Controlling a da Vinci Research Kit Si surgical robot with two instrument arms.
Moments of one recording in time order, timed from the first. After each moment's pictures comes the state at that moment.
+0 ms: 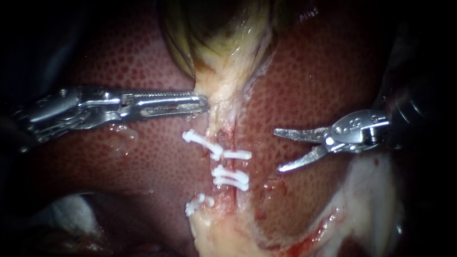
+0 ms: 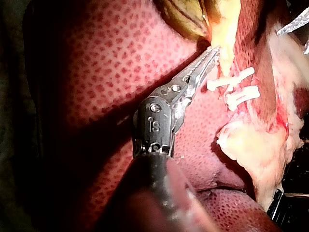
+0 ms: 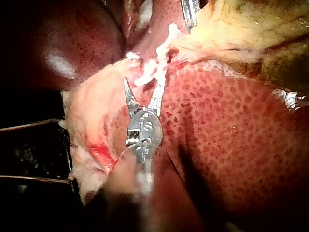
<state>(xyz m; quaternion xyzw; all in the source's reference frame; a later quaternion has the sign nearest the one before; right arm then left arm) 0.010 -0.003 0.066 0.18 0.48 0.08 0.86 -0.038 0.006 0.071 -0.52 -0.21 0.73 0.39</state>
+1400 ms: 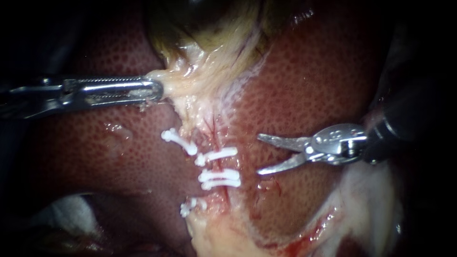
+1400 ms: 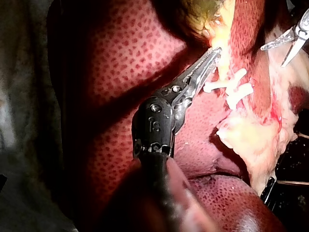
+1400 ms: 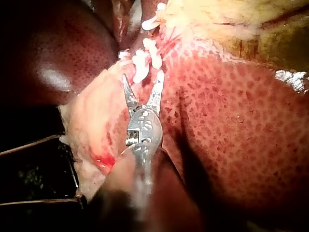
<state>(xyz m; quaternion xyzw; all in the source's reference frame) 0.014 -0.007 0.073 0.23 0.45 0.12 0.85 -0.031 0.009 0.060 -0.53 -0.20 0.72 0.40</state>
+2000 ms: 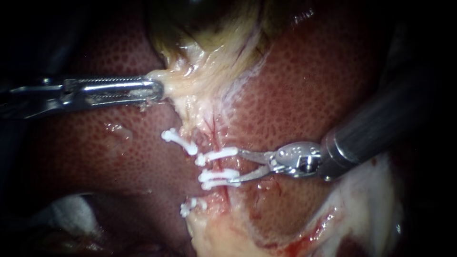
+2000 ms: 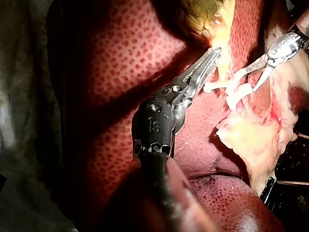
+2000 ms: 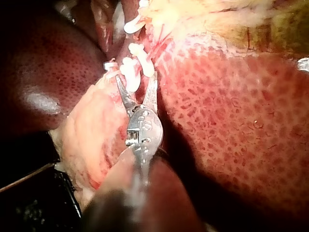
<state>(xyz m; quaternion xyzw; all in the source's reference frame) 0.019 -0.011 0.079 0.30 0.43 0.13 0.84 -0.031 0.009 0.060 -0.53 -0.20 0.72 0.40</state>
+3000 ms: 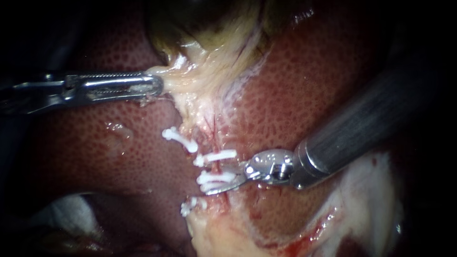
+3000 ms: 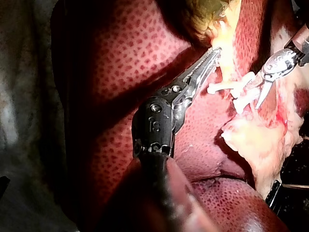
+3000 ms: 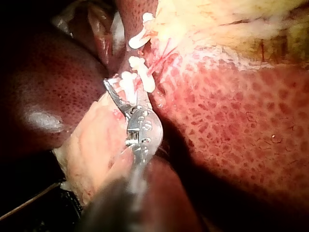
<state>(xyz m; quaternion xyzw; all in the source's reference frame) 0.022 -0.011 0.080 0.39 0.46 0.11 0.79 -0.031 0.010 0.062 -0.53 -0.20 0.72 0.40</state>
